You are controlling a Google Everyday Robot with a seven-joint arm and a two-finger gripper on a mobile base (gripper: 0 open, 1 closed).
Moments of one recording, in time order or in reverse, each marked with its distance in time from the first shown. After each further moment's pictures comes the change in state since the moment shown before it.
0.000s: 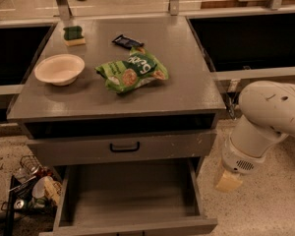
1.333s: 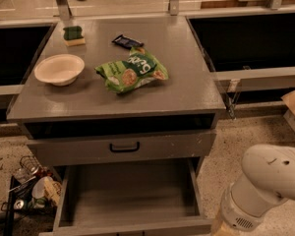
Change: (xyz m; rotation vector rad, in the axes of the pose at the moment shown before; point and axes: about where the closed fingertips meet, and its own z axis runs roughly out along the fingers) arm 0.030 0.072 0.091 -0.040 -0.050 0.042
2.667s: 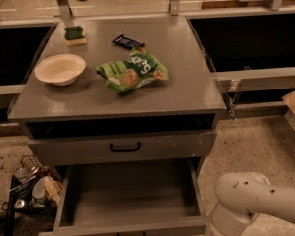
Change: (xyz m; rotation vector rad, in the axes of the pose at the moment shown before) arm 0.016 0.022 0.110 -0.183 0.088 0.006
